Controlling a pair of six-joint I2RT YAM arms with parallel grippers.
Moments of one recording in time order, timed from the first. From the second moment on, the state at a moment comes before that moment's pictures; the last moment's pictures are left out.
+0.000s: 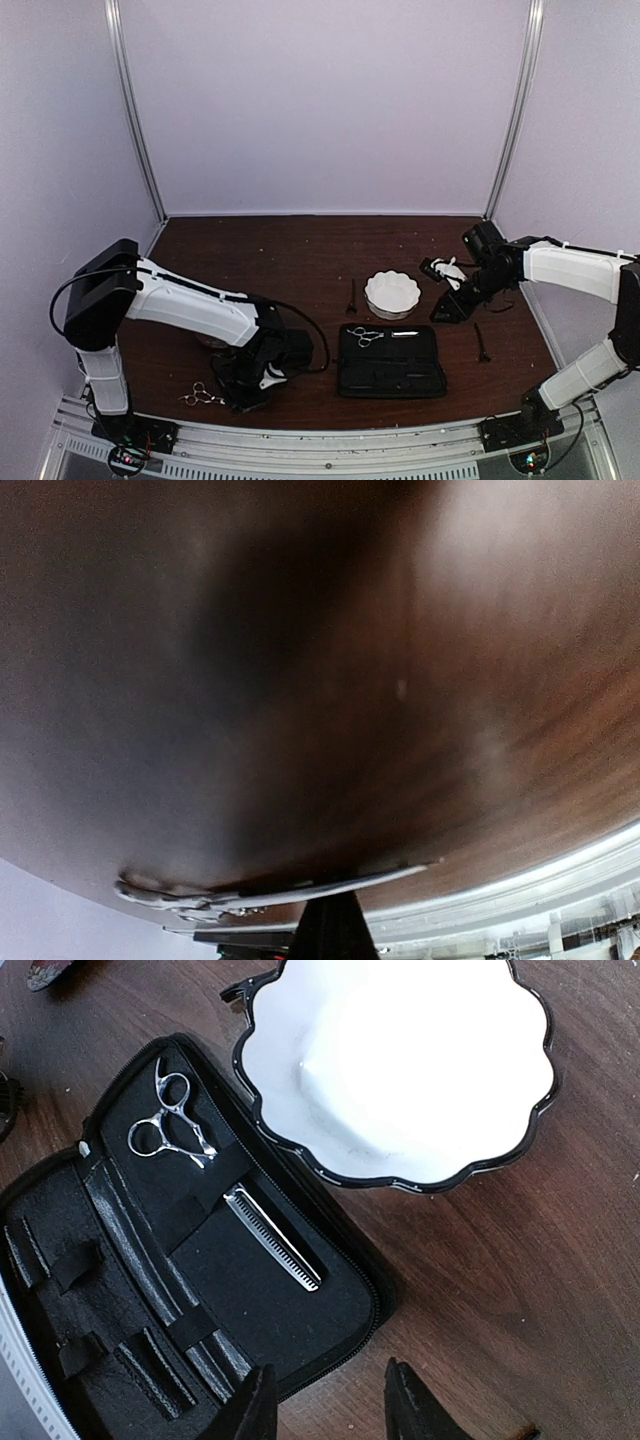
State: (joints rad) left arm -1.19 1.91 1.15 -1.20 0.06 -0.28; right arm 0.34 1.39 0.88 -0.65 -0.38 -0.34
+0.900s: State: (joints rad) left arm -0.98 1.68 1.10 -1.02 -0.10 -0.19; right arm 0.34 1.38 0.87 -0.66 -0.36 -0.35
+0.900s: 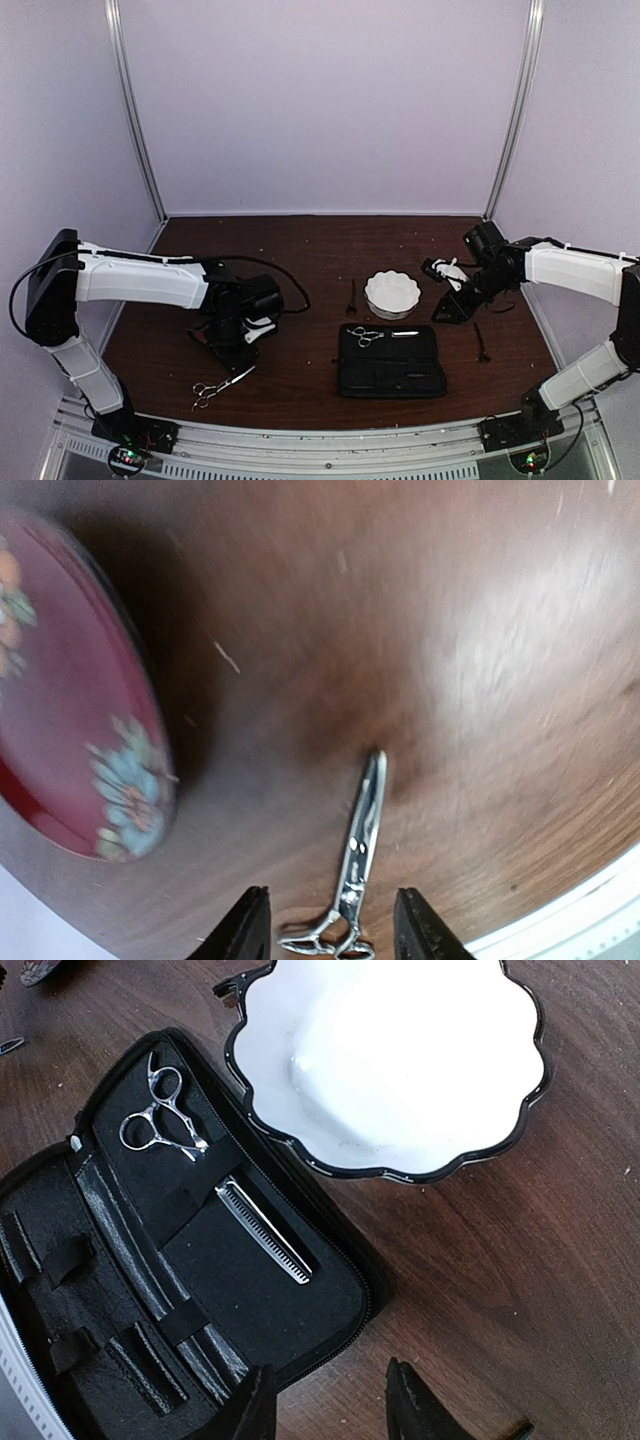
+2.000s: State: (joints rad) left arm -0.96 1.99 1.37 -0.98 0.04 -0.36; right arm 0.34 1.37 0.87 -0.66 -0.38 -0.35
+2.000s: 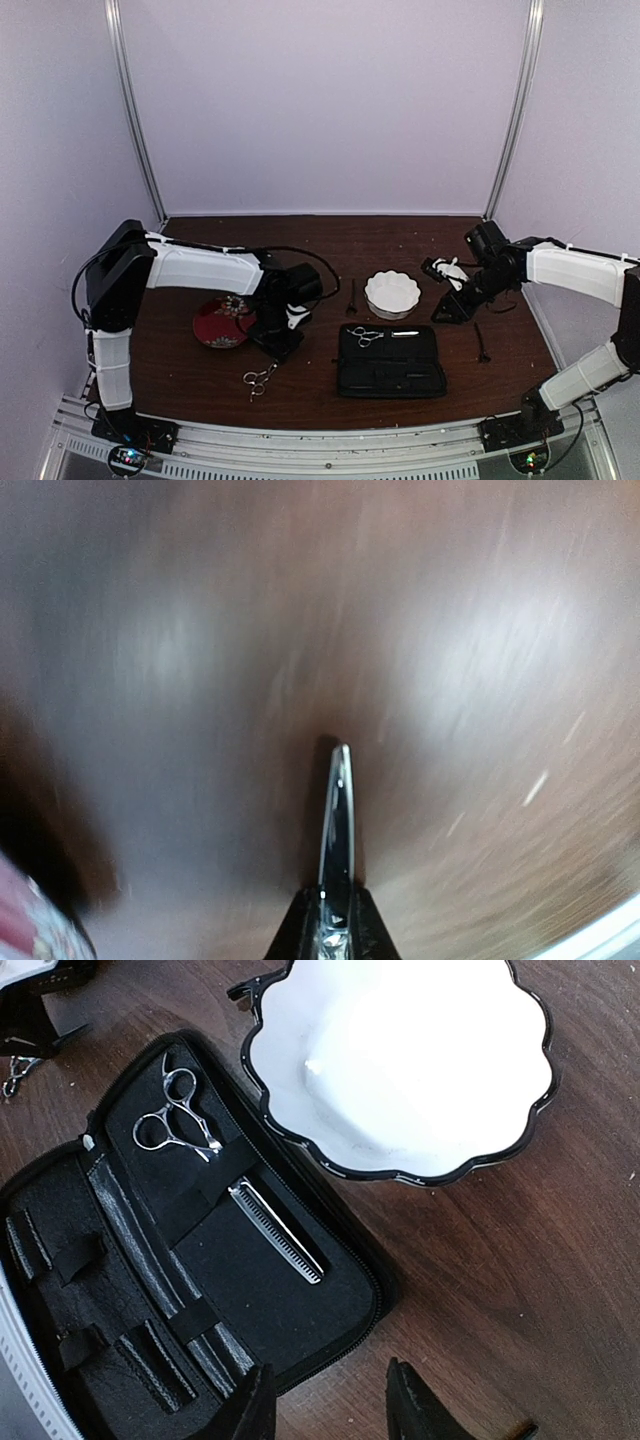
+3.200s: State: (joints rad) left arm -0.73 1.97 1.35 -0.75 0.20 -0.28; right arm 0.54 1.33 1.02 -0.64 -0.35 -0.36
